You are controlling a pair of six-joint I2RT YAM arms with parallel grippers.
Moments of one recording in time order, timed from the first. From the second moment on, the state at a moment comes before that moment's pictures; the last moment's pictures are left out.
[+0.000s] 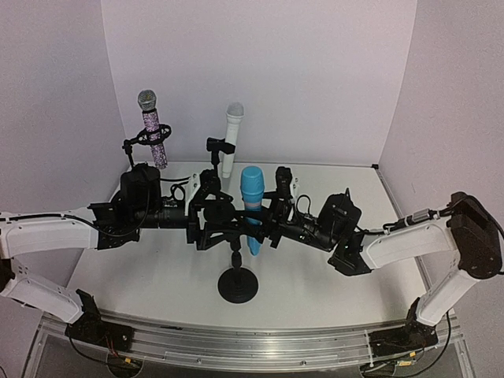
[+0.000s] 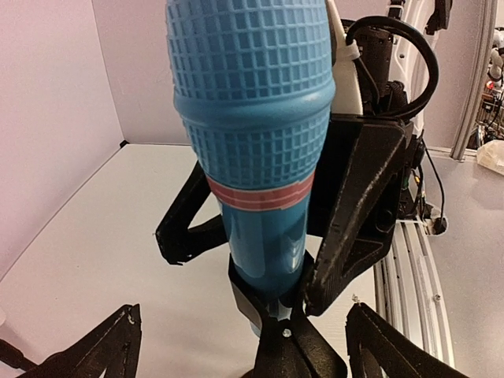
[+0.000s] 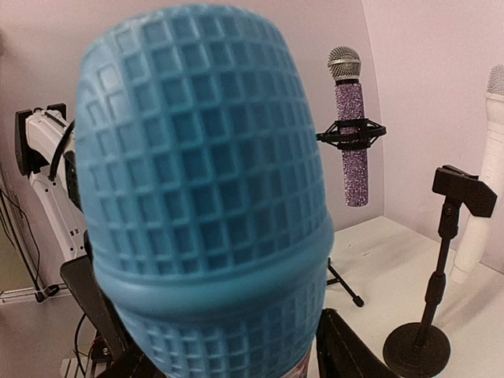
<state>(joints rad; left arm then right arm) -0.88 1.23 0.79 0.26 0.49 0.17 1.00 1.61 0.77 1.04 -0.25 0.19</state>
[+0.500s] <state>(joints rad) -0.88 1.16 0.79 0.24 0.52 0.18 1.00 1.33 0.71 0.69 -0.22 0.10</state>
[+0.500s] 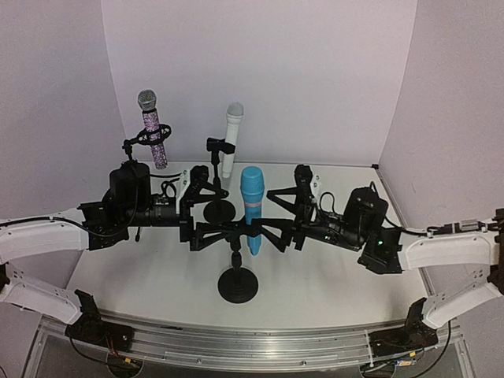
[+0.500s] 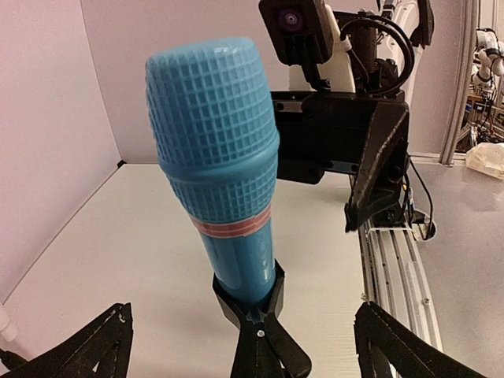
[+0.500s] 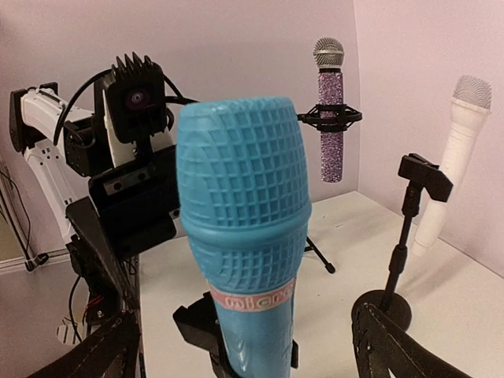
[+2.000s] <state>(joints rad) -0.52 0.68 0.57 0.17 0.47 0.00 1.47 1.99 0.80 1.21 0.81 -0.05</state>
